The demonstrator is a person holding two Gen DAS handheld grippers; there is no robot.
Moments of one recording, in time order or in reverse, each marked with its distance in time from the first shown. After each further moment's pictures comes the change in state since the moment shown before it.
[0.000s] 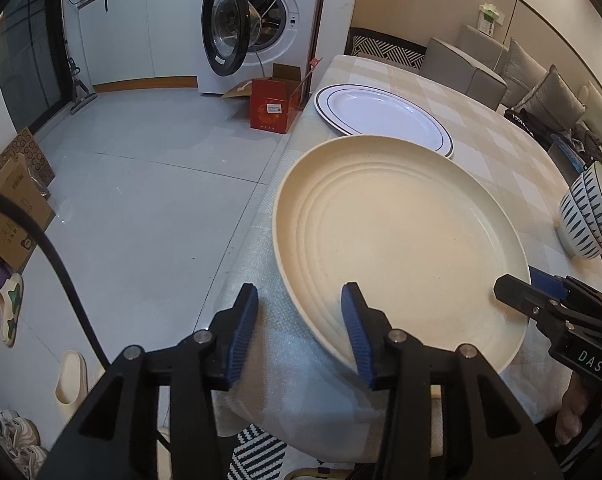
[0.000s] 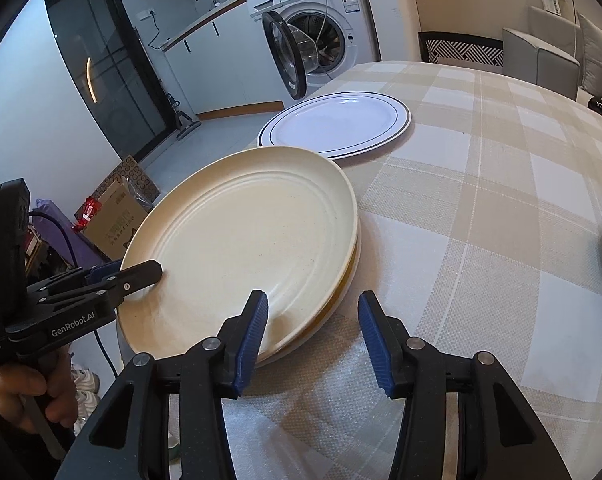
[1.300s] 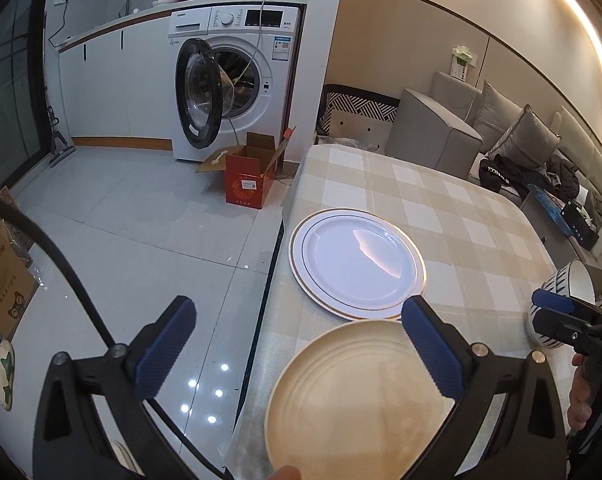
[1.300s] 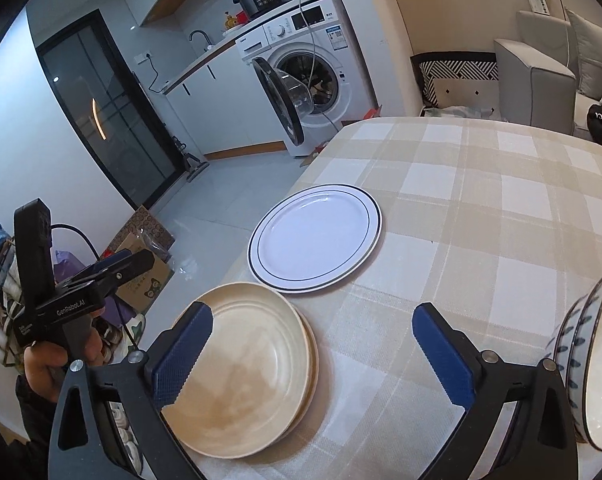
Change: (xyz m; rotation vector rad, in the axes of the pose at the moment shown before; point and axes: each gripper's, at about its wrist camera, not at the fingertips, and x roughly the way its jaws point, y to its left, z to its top) left arm -0.028 0.004 0.126 0.057 -0.172 -0.082; right arm -0.050 -0.052 0.114 0.080 -0.085 0.068
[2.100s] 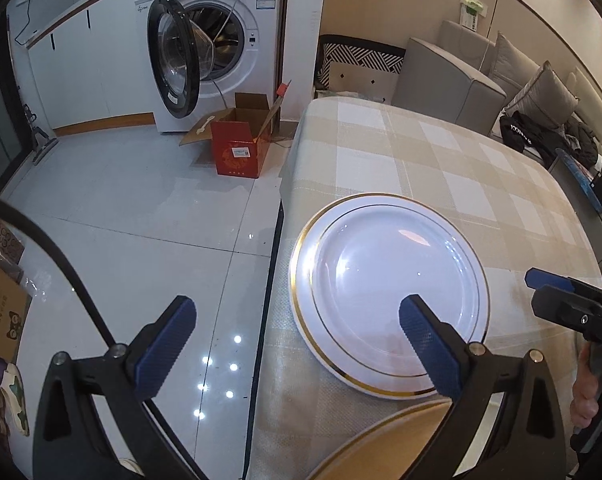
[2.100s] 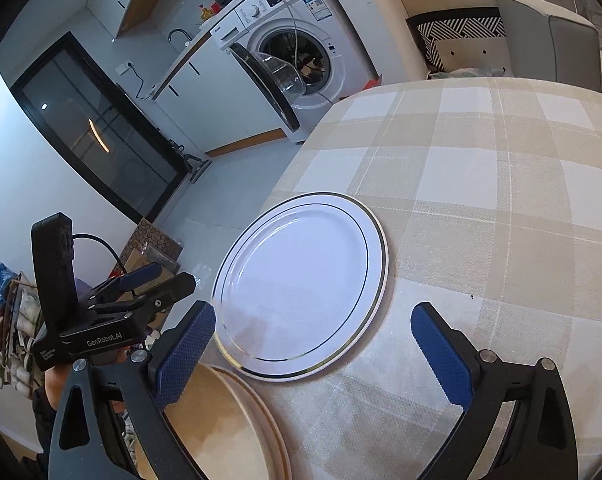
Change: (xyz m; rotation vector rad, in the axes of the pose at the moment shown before) left arm 0.134 -0.006 0.035 0.063 0.176 0.016; right arm 0.120 -0.050 0.054 0.116 0.084 0.085
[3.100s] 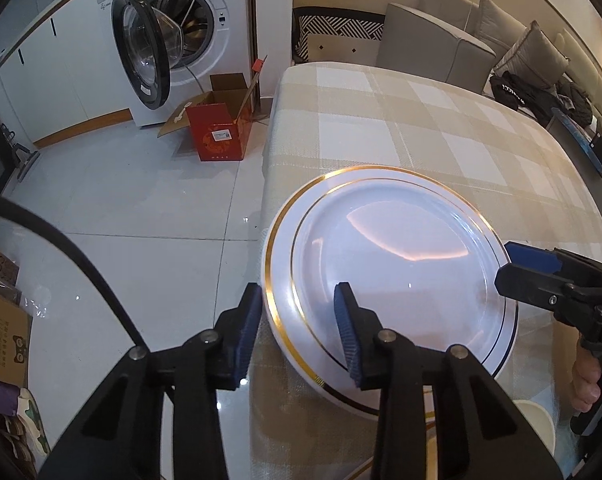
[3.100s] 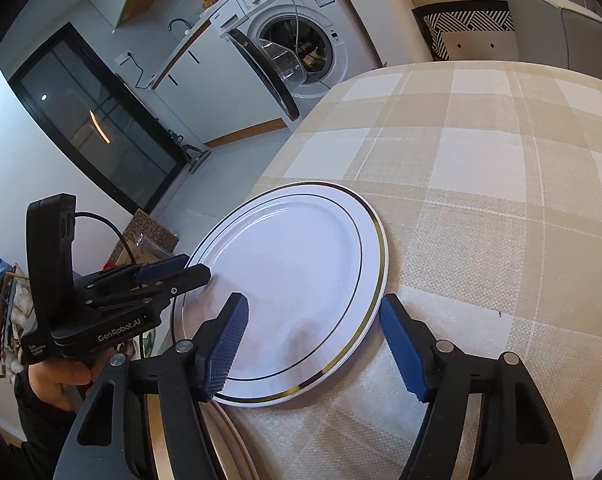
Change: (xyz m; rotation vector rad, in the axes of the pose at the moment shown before) left arm 0.031 -0.010 0.010 0.107 0.082 -0.014; right arm 0.038 -0.008 0.001 -0.026 0.020 -0.004
